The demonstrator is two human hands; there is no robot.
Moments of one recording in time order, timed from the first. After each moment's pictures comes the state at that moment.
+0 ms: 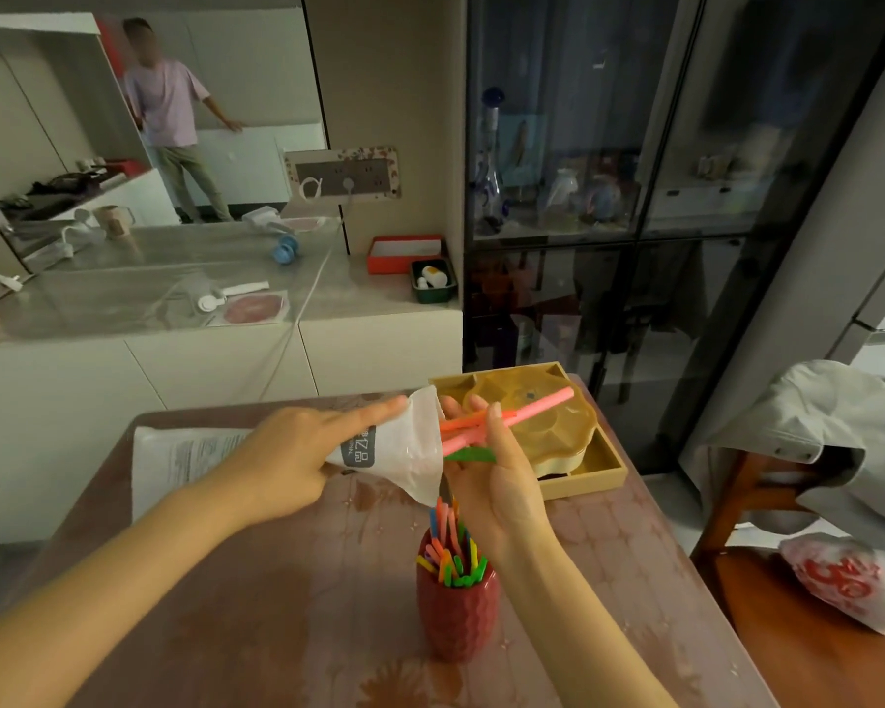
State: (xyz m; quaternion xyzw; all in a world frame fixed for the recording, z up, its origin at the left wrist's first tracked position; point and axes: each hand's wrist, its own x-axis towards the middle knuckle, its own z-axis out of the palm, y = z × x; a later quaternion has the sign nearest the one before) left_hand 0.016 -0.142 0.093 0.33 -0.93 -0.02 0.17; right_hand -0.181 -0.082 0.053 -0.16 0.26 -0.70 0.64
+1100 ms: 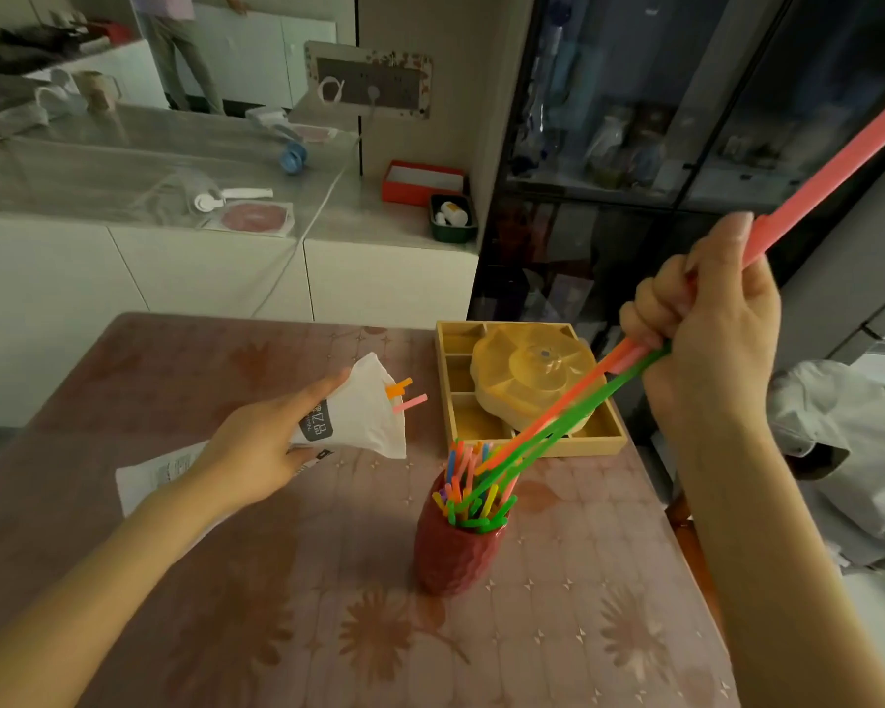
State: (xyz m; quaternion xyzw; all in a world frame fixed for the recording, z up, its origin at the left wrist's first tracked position) left_hand 0.069 -0.141 0.000 0.49 -0.83 -0.12 0.23; right_hand -0.236 -0.074 0.155 -0.41 0.37 -0.77 0.33
